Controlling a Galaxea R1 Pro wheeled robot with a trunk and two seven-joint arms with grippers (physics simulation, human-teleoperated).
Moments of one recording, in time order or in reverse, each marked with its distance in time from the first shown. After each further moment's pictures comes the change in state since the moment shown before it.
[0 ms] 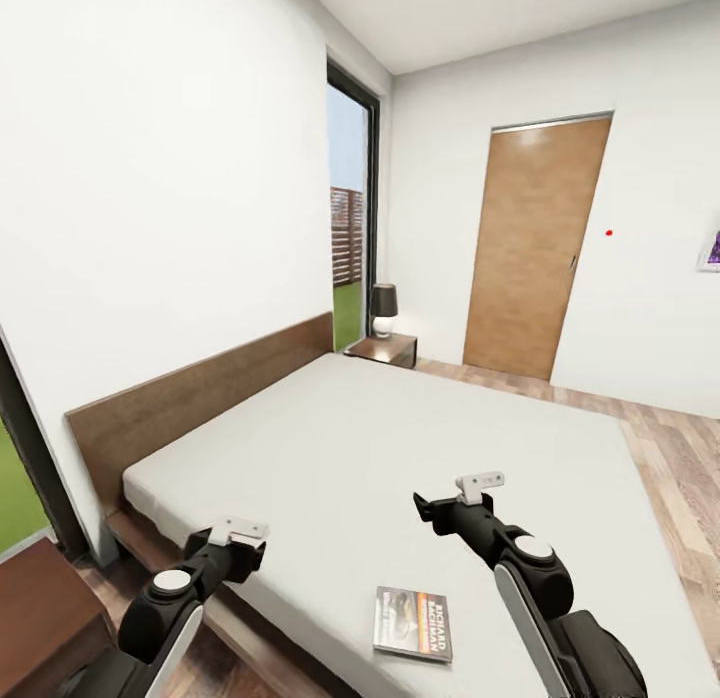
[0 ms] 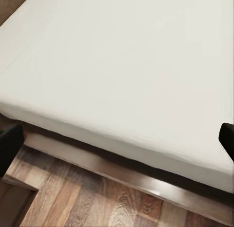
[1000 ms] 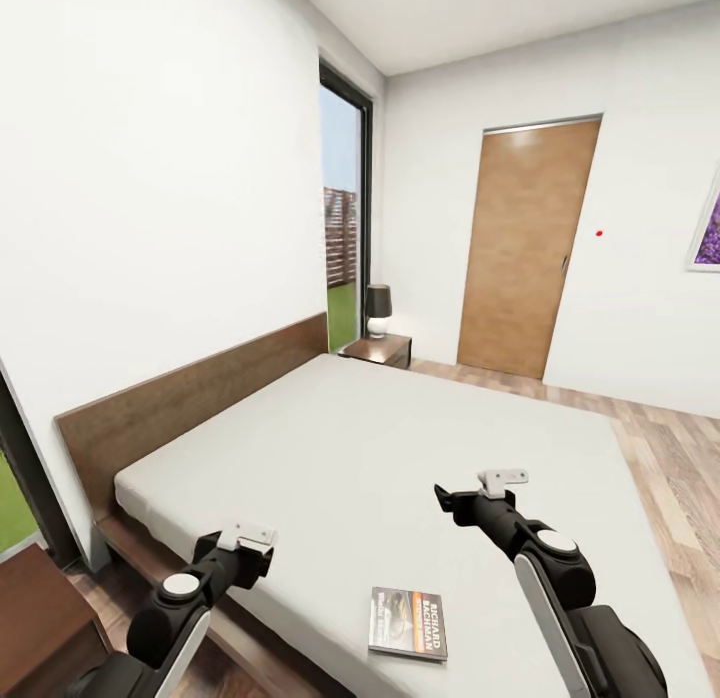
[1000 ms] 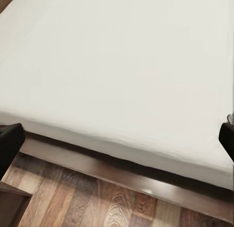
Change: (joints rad) left arm 0.000 -0.002 -0.039 0.009 0.000 0.000 0.000; right arm -0.006 -0.009 -0.100 0.001 -0.006 0.008 0.011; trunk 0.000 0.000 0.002
